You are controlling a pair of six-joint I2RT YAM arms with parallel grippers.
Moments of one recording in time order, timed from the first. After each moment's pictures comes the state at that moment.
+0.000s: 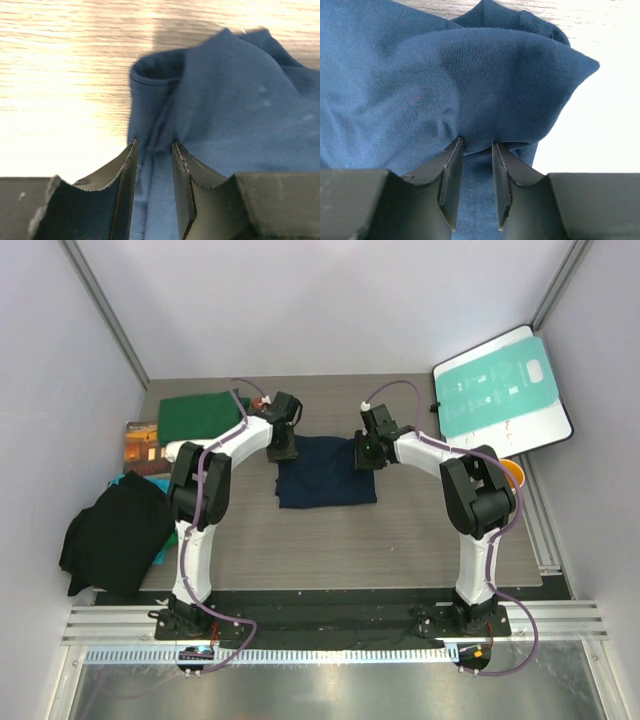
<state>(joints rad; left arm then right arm) -0.43 2.15 1.67 -0.65 -0.17 -0.48 0.44 2.00 1.36 -0.34 -0.04 0.38</state>
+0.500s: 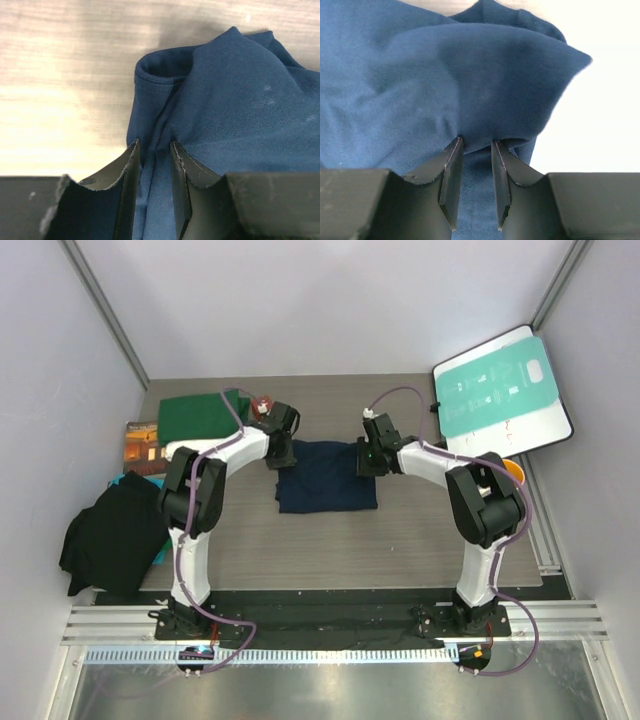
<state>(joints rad) -0.42 2.09 1.53 -0.53 -0.16 -0.51 0.44 1.93 1.25 -0.26 0.00 0.39</state>
